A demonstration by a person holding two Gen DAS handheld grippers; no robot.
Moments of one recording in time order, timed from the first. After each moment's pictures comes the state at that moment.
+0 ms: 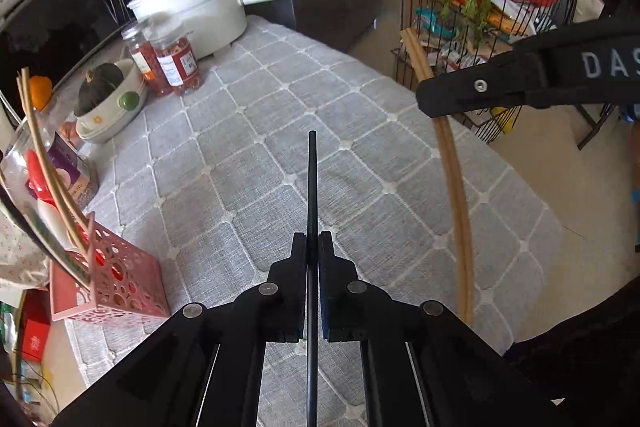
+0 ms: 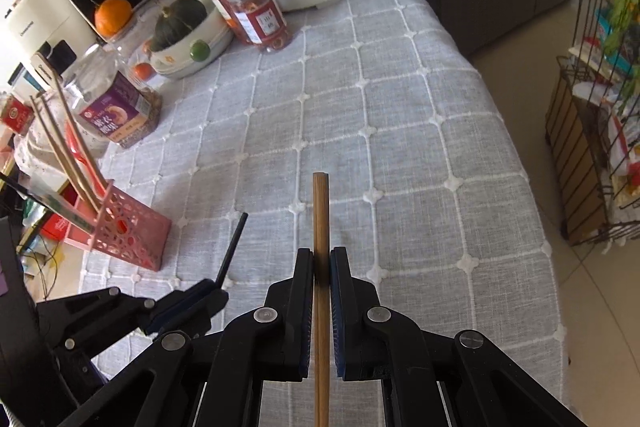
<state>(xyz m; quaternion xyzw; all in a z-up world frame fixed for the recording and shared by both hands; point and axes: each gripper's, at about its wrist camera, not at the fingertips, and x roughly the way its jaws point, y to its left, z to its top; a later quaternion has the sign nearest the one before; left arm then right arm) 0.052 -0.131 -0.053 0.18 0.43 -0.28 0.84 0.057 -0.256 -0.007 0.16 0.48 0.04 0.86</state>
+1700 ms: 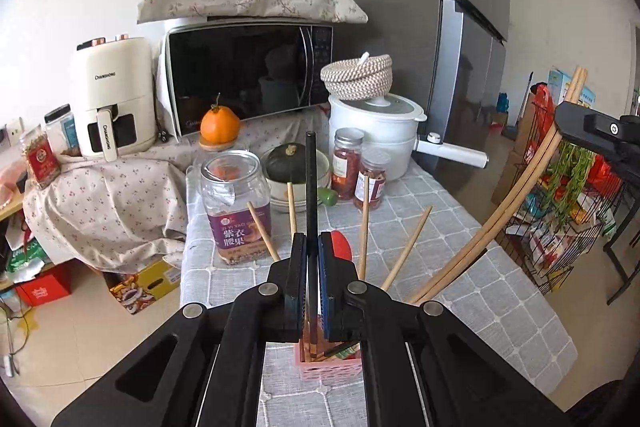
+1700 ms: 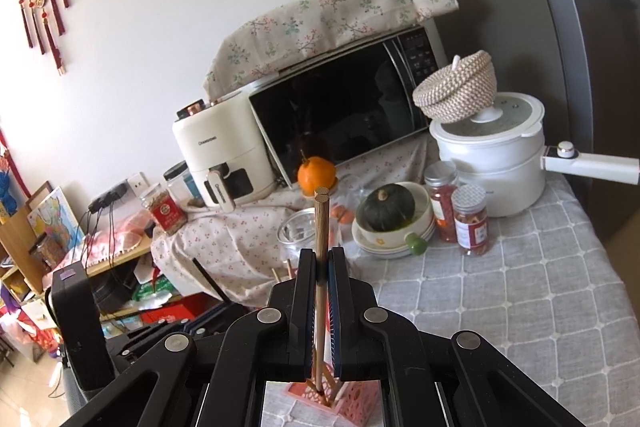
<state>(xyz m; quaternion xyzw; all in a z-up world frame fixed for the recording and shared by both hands) 0.103 0.071 0.051 0.02 0.28 -0.13 0.95 0.065 -0.127 0.124 0.16 0.25 0.18 0.94</state>
